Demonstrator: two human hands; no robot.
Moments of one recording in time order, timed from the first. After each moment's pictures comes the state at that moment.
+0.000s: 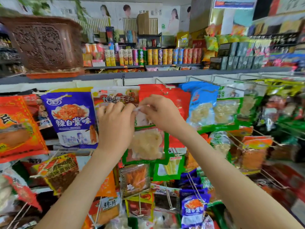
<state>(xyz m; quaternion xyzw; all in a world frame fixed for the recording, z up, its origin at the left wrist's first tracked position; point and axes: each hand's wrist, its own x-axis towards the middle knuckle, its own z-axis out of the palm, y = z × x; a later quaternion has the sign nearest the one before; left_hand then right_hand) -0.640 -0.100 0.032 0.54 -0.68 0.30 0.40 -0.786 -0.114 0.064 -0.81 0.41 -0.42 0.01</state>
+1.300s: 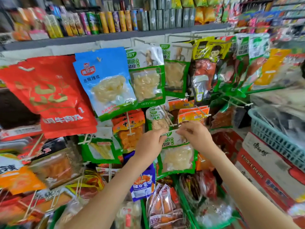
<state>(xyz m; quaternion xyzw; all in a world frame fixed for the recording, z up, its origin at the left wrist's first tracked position) -1.018 -0.122 -0.121 0.48 -0.84 -0.10 0.24 -1.200 -0.108 -0.132 -0.66 0.63 -0.38 0.11</state>
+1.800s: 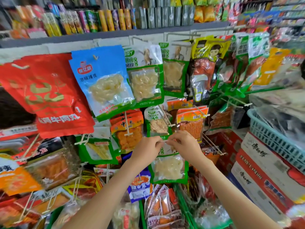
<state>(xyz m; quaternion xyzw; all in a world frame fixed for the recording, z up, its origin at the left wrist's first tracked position) -1.012 -0.127 -0.141 0.50 -0.83 -0.19 0.18 -1.174 -0.107 -0.163 -0.68 0.63 -0.36 0.14</state>
